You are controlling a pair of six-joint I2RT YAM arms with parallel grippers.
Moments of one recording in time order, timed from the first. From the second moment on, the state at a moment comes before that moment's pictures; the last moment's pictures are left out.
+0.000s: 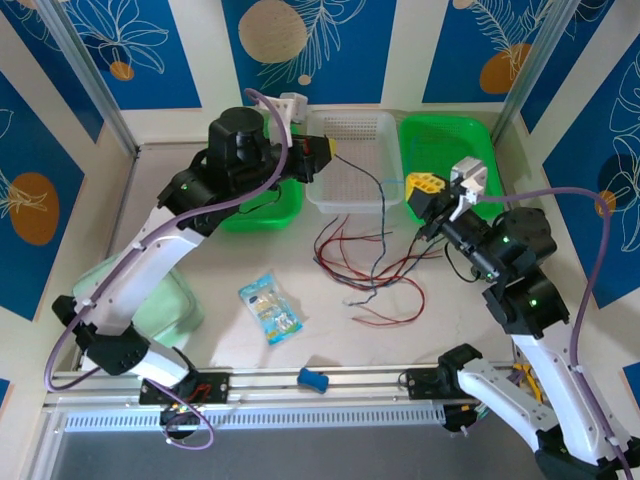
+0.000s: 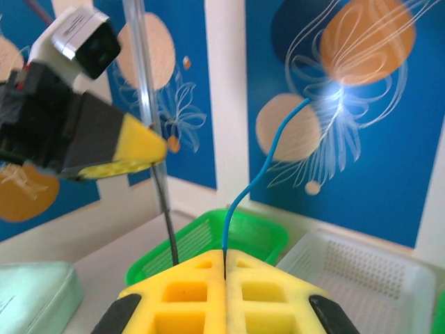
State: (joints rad) left arm -0.77 1.48 1.87 -0.57 0.14 -0.51; right arm 0.43 0.72 1.11 -0.25 -0.20 0.07
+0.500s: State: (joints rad) left arm -0.77 1.37 1.93 -0.47 -0.05 -0.33; right arm 0.42 0.88 1.31 -0.15 -0.15 -0.01
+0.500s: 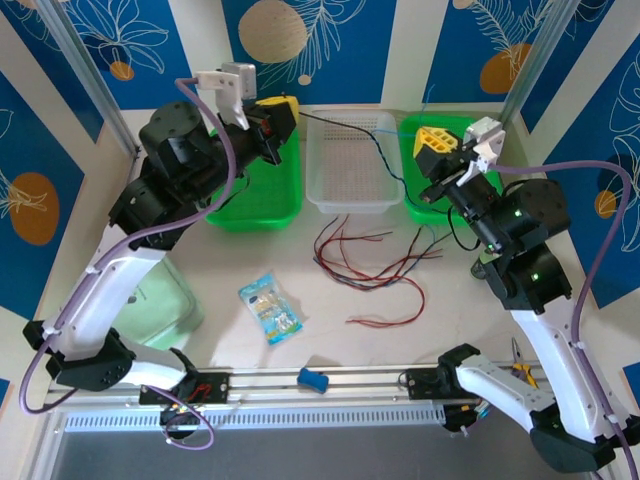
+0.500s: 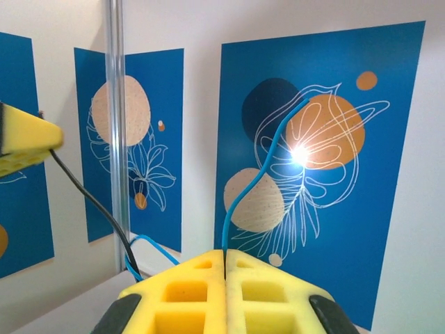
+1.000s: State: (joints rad) left arm -0.66 1.32 1.91 -0.60 -0.18 -0.22; right arm 0.24 0.88 1.38 -0.21 -0.21 0.03
